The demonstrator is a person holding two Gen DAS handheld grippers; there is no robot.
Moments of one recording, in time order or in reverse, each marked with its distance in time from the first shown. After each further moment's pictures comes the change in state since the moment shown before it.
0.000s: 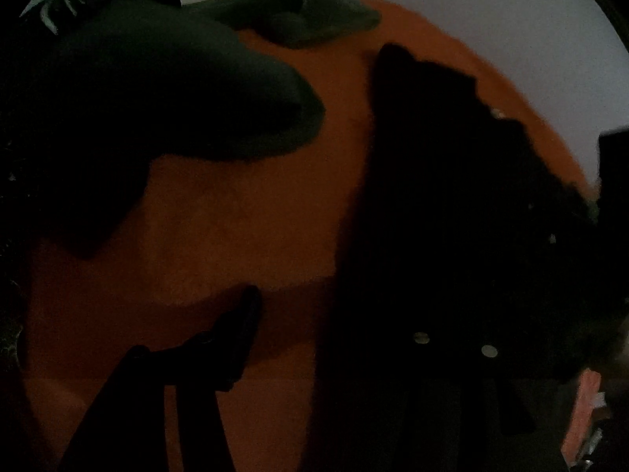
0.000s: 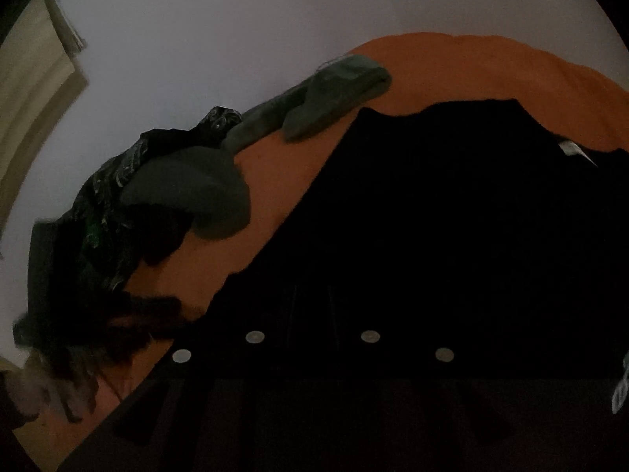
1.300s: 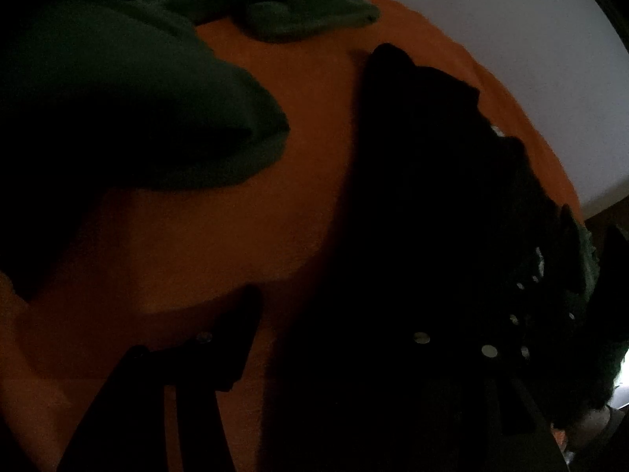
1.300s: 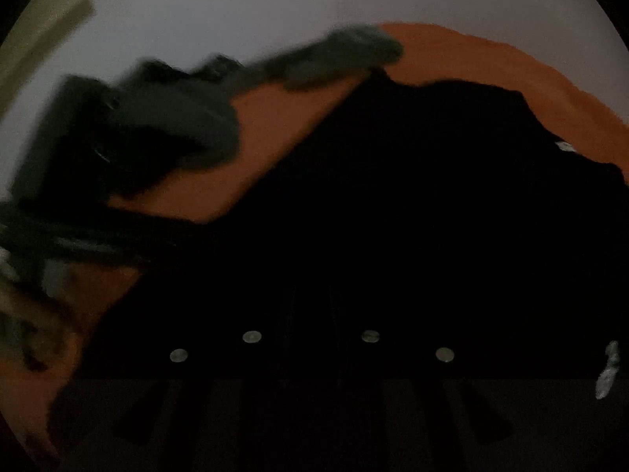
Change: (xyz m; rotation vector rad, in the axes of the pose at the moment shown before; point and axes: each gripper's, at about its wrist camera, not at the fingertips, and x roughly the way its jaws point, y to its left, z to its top) left arm 0.006 -0.010 0.003 -0.052 0.023 -0.096; right arm -0.012 -0.006 -0.034 -0.129 0.072 -0.168
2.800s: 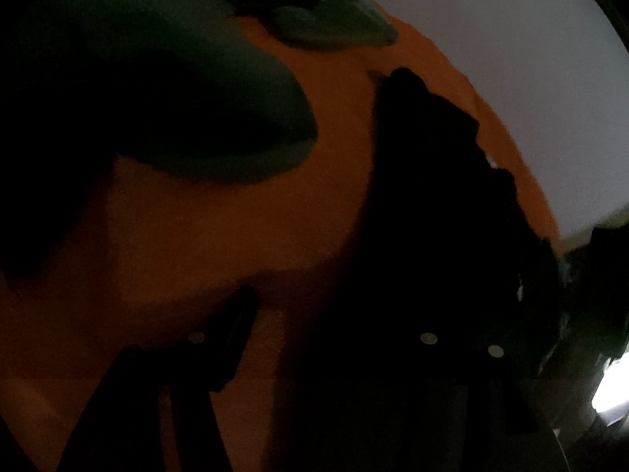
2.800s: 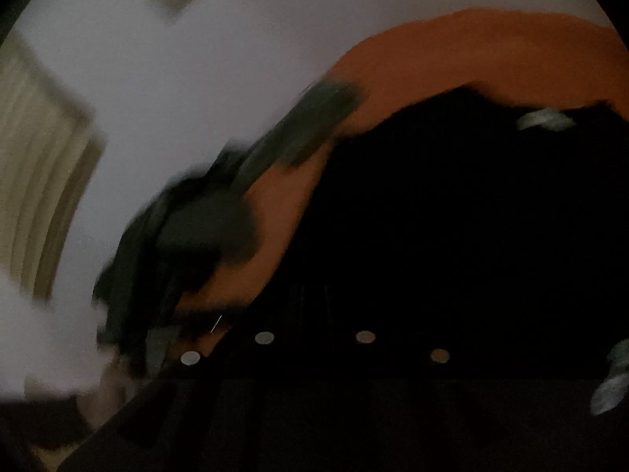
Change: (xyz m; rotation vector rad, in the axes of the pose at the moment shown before) left arm -0.015 0.042 -0.004 -0.126 -0.038 -0.103; right arm -0.025 -0.031 0.019 0.211 -0.041 0.392
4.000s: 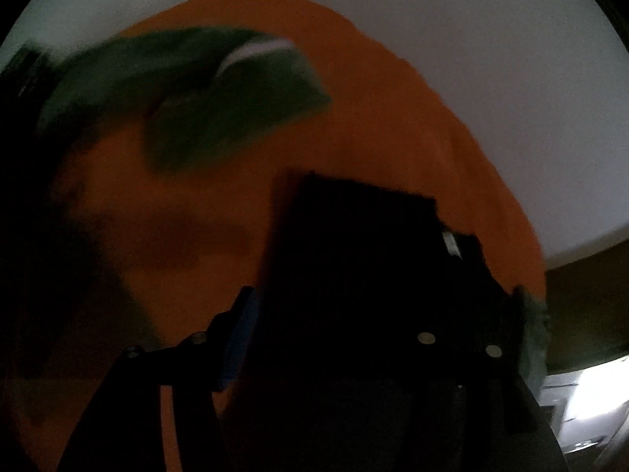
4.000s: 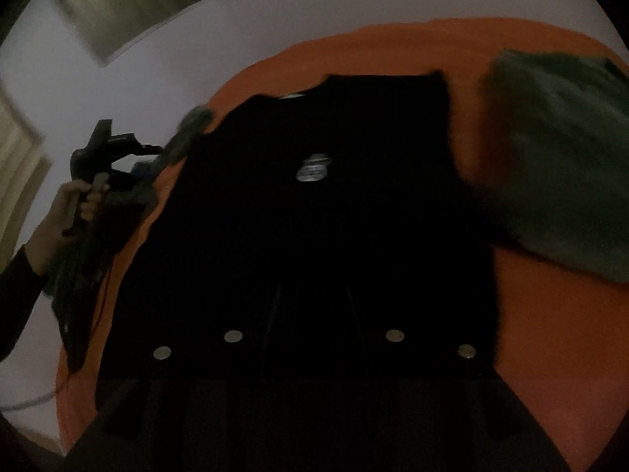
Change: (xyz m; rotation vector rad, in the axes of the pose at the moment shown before) left arm 0.014 -0.089 0.162 0.044 0.049 -0.005; right arm -0.240 -0.077 -0.201 0.287 -0.221 -0.439
